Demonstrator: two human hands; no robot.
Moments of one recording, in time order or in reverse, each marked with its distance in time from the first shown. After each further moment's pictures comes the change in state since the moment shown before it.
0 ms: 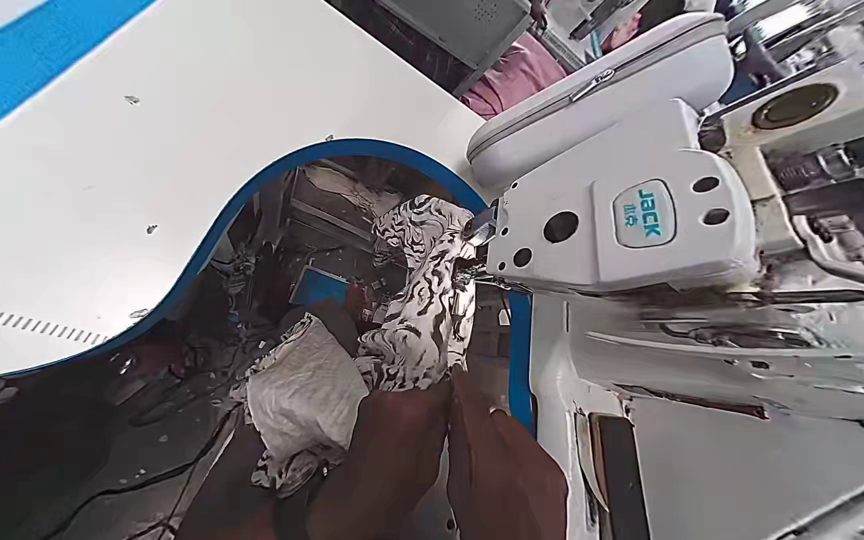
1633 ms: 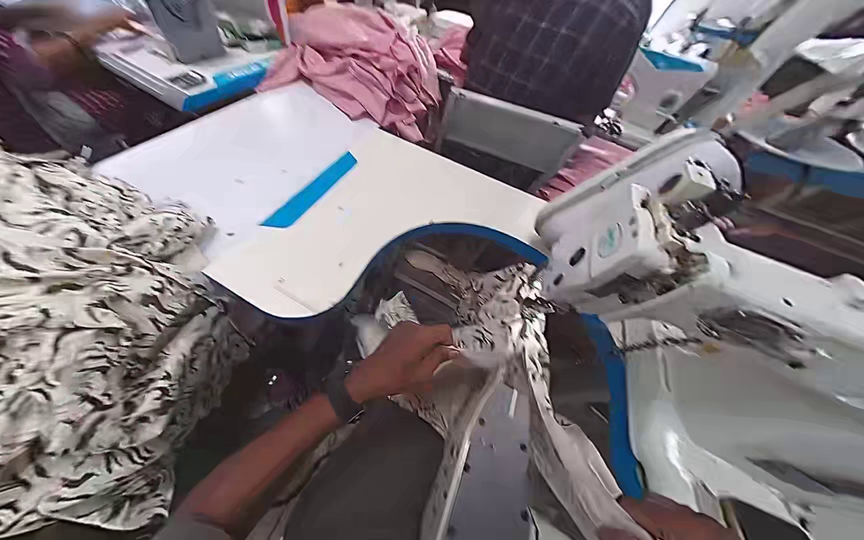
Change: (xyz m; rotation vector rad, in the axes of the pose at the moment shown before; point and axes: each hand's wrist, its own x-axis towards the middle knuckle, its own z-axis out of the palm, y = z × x) left_hand 0.019 -0.018 -0.102 0.275 -0.239 0.200; right_hand -0.049 0.134 -0.028 0.395 -0.525 -0.241
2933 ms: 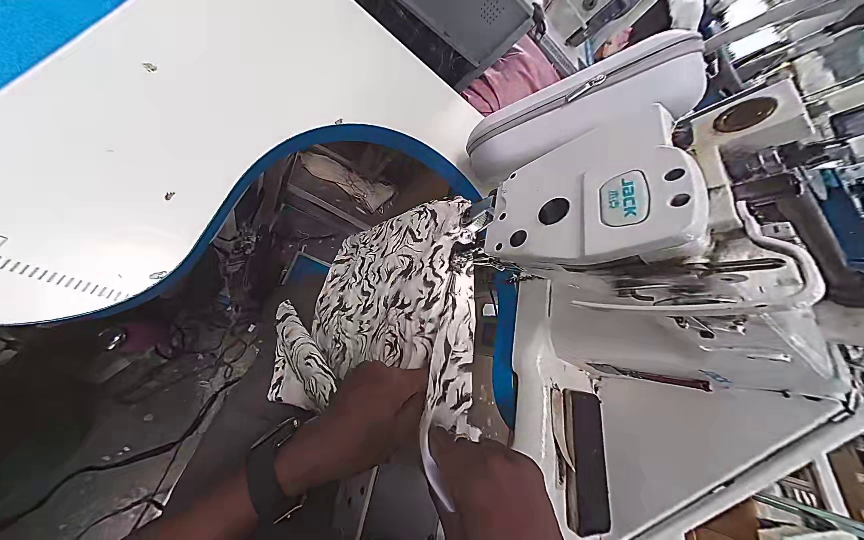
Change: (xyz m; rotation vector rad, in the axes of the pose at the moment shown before) left_hand 0.001 0.030 0.053 -0.507 -0.259 -0.236; right_hand 0.058 -0.121 0.012 -0.282 0.031 0.044
